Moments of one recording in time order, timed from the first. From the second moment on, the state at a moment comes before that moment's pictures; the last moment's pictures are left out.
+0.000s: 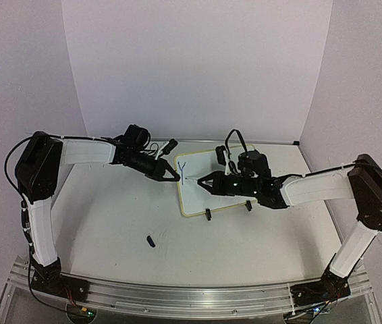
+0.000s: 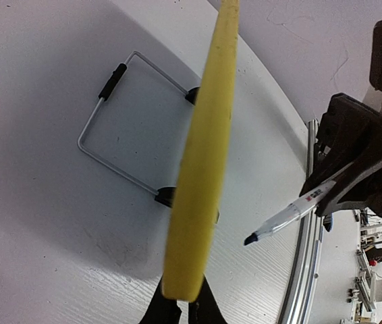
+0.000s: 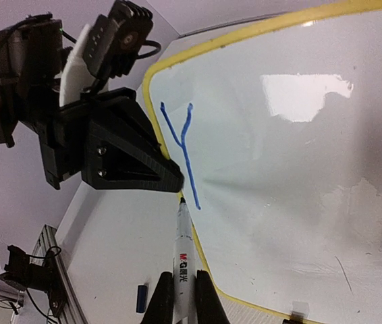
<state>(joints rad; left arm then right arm) -0.55 1.99 1.42 -0.25 0.83 -0.10 0.76 1.72 0.94 0.39 -0.25 0.62</state>
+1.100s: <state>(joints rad) -0.55 1.99 1.42 -0.25 0.83 -0.10 0.74 1.77 1.01 0.40 -0.21 0.62</state>
